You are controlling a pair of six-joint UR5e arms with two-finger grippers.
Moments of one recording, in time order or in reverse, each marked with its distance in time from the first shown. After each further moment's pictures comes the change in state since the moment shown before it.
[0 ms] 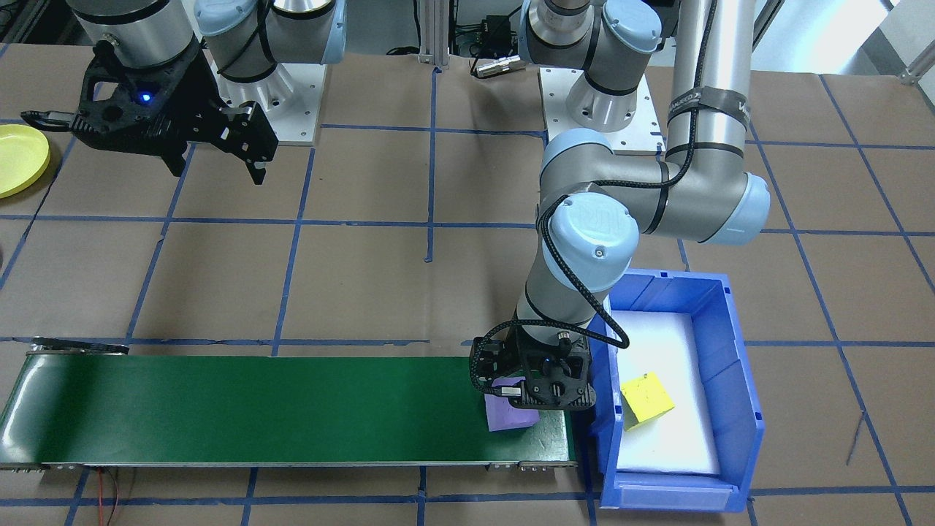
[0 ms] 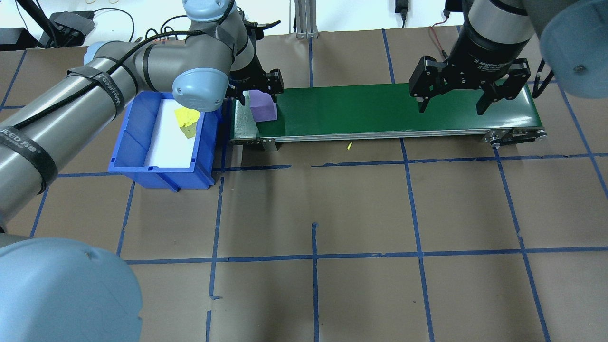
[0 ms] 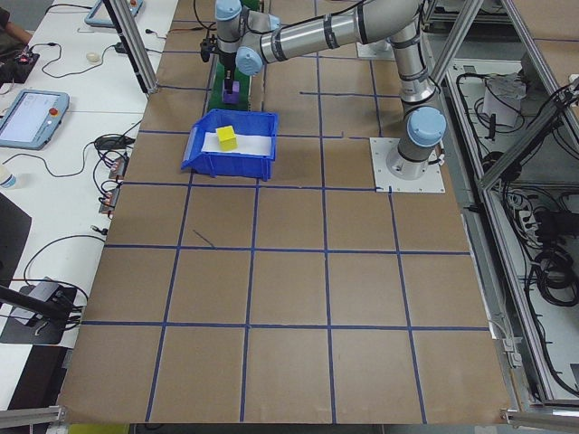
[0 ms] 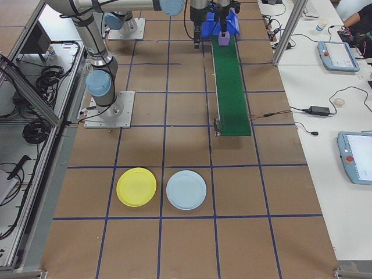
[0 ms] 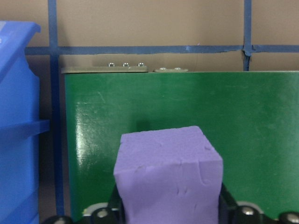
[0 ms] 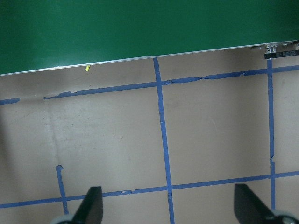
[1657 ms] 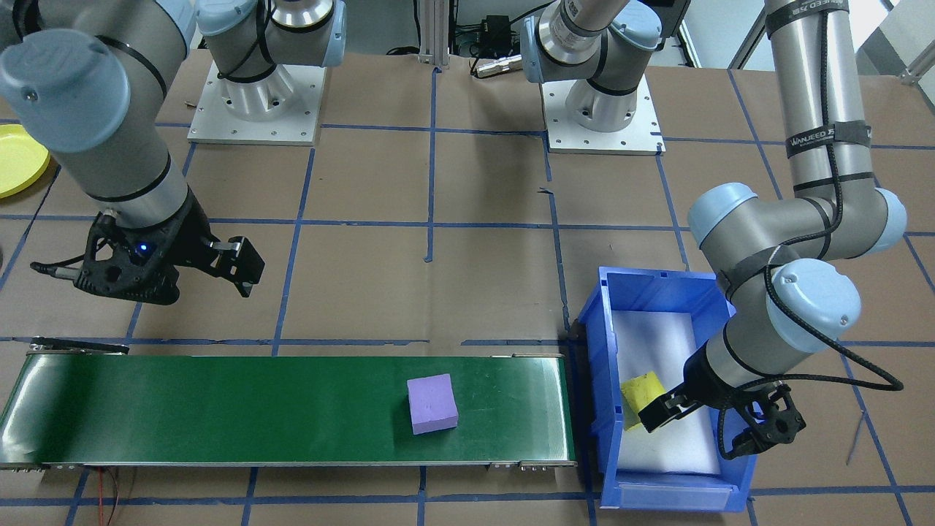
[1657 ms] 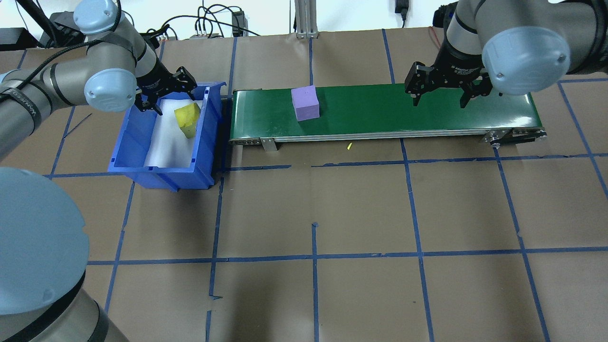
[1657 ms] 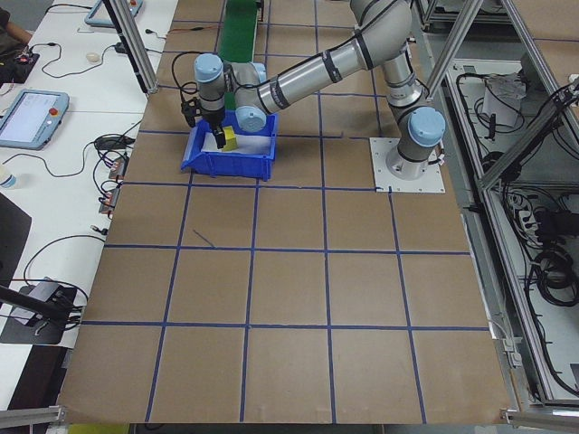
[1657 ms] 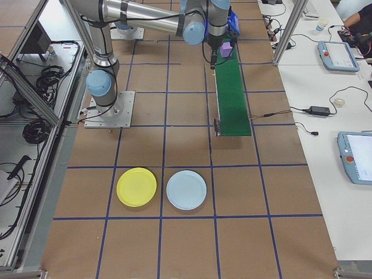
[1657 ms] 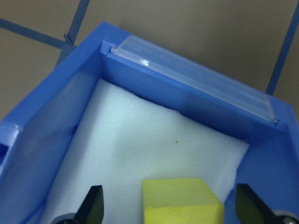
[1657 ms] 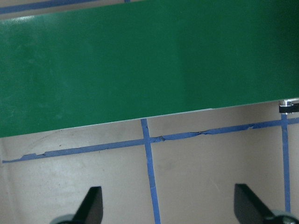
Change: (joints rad) left arm 0.328 -0.039 -0.064 0.041 -0.007 -0.093; right arm -0.047 0.237 0.043 -0.302 -0.020 -0.040
